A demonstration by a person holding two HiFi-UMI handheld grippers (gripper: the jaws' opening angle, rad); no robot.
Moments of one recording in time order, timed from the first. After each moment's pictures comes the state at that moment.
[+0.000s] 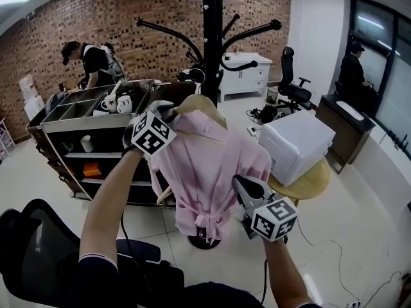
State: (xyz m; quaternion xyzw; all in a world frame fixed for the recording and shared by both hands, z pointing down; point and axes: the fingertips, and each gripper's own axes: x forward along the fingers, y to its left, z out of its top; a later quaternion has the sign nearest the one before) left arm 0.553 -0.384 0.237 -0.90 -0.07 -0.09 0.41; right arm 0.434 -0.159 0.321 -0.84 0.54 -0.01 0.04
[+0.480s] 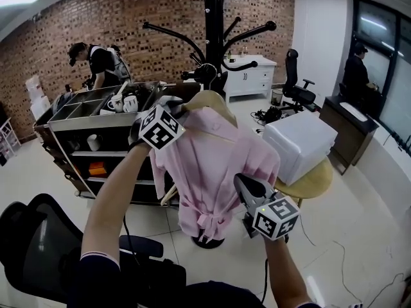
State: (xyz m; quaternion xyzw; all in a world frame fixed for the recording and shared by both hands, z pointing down) left arm 0.538 -0.355 0.215 -0.90 -0.07 -0.09 0.42; right arm 0.419 -0.152 0.315 -0.83 0.55 0.00 0.05
